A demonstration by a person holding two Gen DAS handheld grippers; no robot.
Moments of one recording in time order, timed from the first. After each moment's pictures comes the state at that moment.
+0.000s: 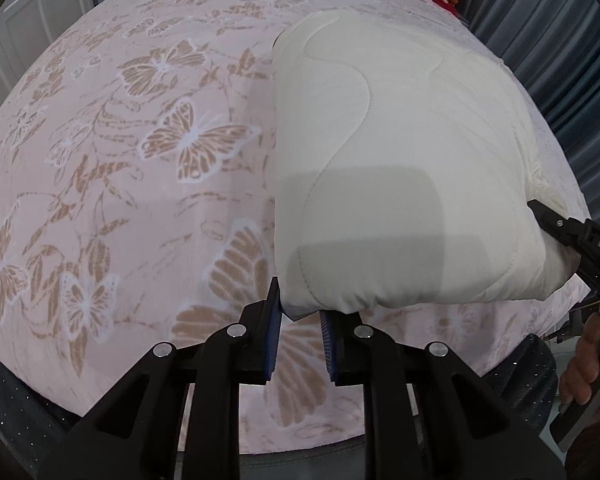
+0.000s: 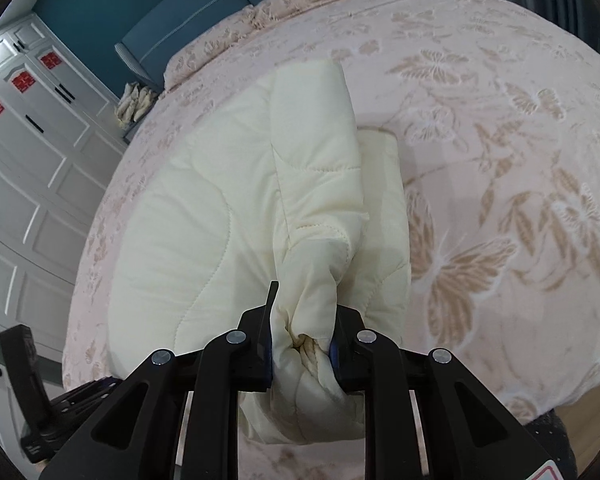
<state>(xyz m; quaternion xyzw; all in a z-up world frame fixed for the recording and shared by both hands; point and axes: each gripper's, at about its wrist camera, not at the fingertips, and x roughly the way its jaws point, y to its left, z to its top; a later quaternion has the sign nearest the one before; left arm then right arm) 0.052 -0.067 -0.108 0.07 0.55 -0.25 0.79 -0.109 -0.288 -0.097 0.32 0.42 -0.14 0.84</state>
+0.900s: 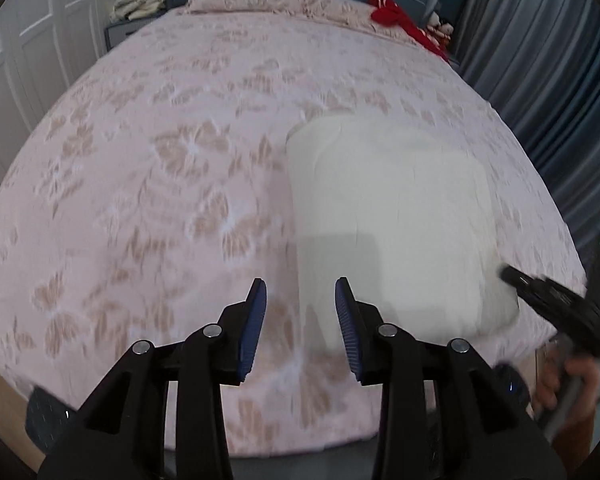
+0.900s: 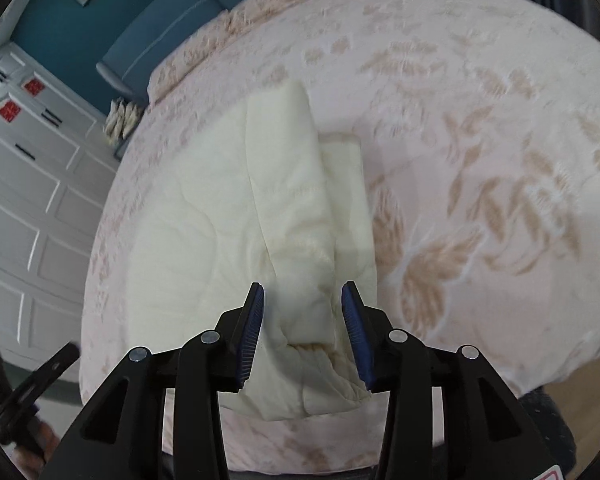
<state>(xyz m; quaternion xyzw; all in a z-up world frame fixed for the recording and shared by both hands) 0.075 -0.044 -0.014 0.04 0.48 -0.26 0.84 -0.130 -0.309 -0.065 0.36 0.41 -0.17 0.82</state>
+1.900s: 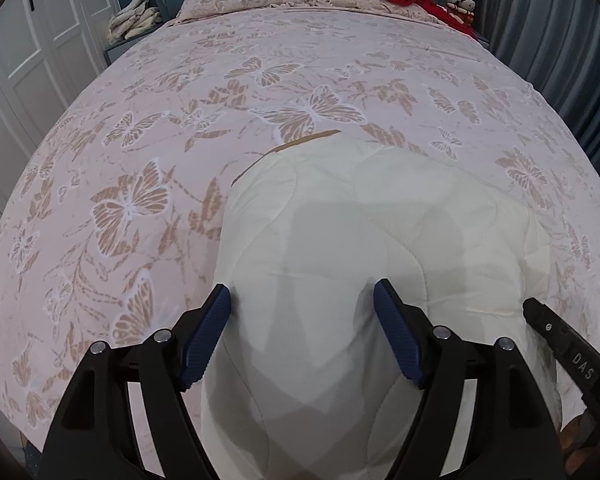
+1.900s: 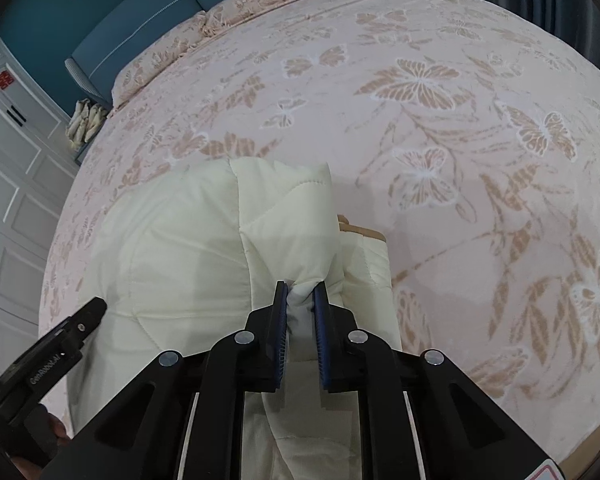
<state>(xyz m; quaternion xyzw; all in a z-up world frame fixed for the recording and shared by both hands) 0.158 -0.189 -0.084 0.11 0.47 -0.20 0.85 -0.027 -0.344 -0.114 0.31 0.43 -0.23 0.82</state>
